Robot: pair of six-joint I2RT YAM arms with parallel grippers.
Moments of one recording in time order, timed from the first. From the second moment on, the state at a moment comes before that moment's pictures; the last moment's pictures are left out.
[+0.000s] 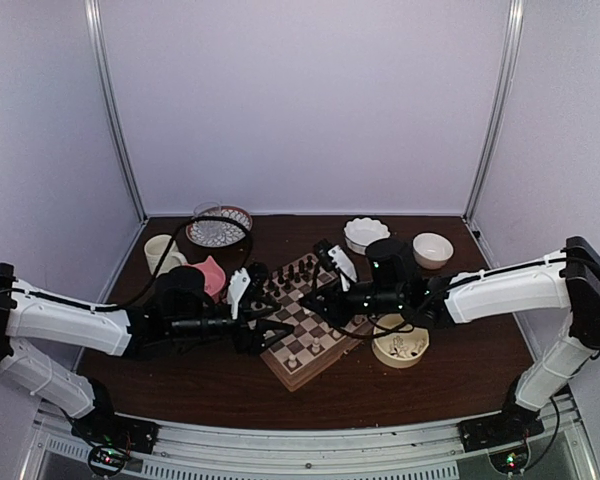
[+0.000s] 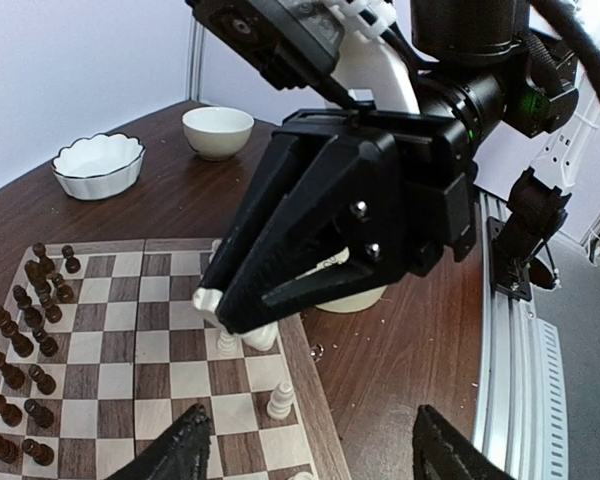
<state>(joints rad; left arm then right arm) -0.97 1.33 0.55 0.52 0.26 -0.14 0.92 1.59 0.88 0.31 -0.27 0.29</state>
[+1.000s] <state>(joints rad) -0.97 1.35 0.57 0.56 0.32 -0.12 1.05 1.53 0.87 0.44 -0.28 0.28</state>
